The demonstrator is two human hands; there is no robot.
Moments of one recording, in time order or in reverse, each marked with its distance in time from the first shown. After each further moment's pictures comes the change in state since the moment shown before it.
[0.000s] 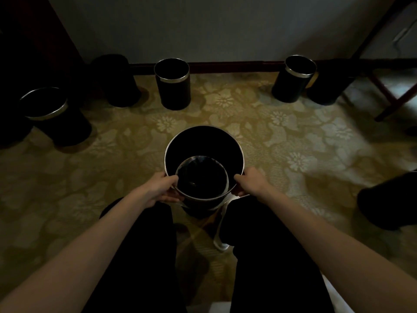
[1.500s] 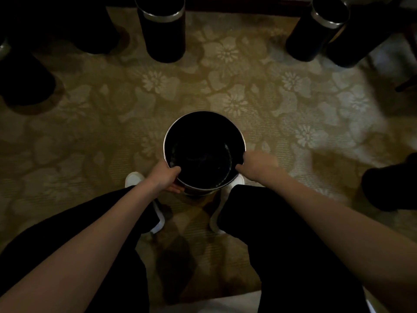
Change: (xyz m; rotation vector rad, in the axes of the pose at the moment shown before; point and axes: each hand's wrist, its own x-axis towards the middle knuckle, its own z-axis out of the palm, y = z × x) left_hand 0.105 -0.029 0.009 0.135 0.004 -0.064; right_hand 0.086 -0.007 0.017 -0.912 -0.039 0.052
